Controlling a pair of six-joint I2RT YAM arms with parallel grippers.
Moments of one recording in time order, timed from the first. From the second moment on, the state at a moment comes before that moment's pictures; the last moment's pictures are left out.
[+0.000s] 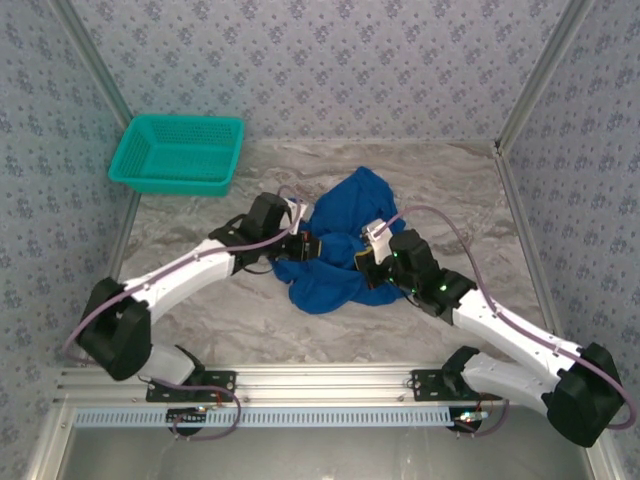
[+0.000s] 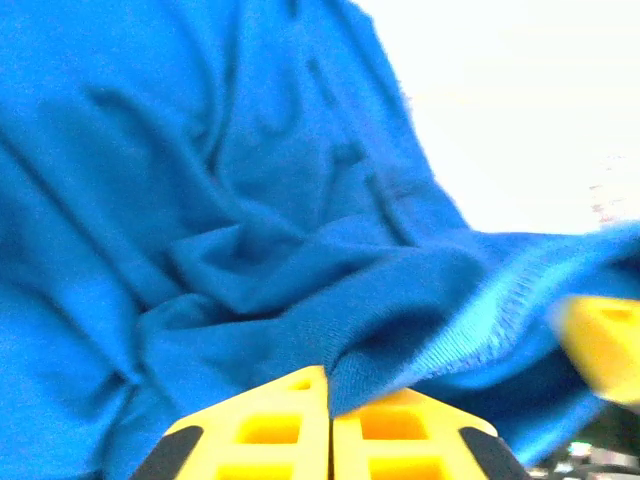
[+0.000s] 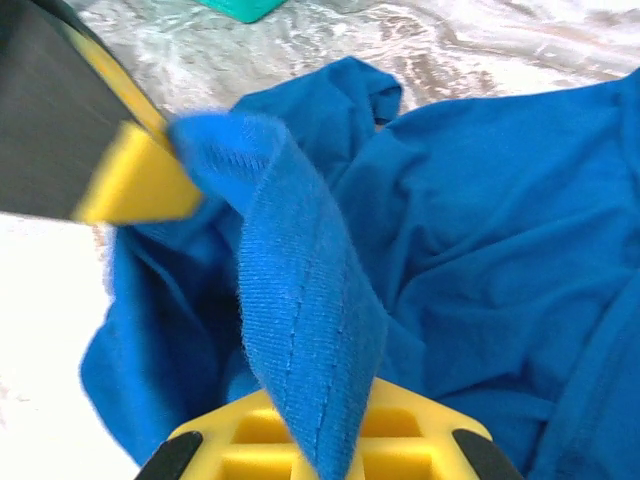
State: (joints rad) left arm -0.67 1.41 0.99 -0.30 0.42 -0.52; right arm 0.72 1.00 0.65 -0.19 0.00 0.10
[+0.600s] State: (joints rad) left arm -0.63 1.16 0.69 0.13 0.77 -0.56; right arm 0.51 1.02 0.65 -0.17 -0.17 0.24
